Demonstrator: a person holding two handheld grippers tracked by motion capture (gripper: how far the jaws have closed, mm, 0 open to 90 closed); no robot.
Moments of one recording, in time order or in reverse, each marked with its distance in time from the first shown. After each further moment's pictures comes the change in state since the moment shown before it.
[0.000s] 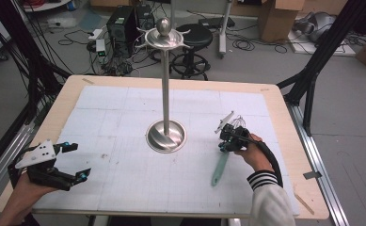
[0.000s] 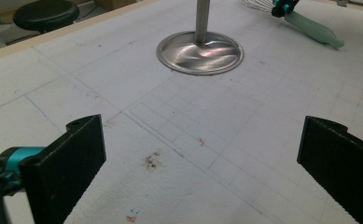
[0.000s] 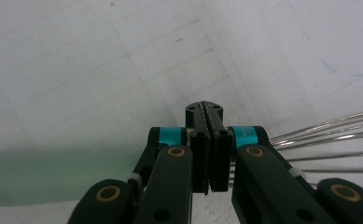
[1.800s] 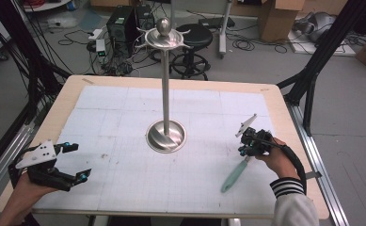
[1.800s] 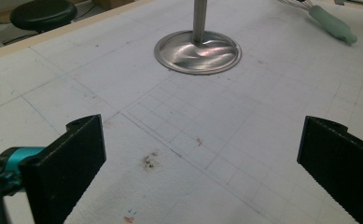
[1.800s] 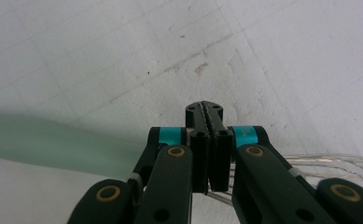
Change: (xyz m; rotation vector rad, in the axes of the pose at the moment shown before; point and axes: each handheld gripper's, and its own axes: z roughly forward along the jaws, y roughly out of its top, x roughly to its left) left arm -0.001 0.001 0.001 0.010 -0.006 0.008; right arm -0.005 -0.048 -0.040 0.045 -0.020 0.040
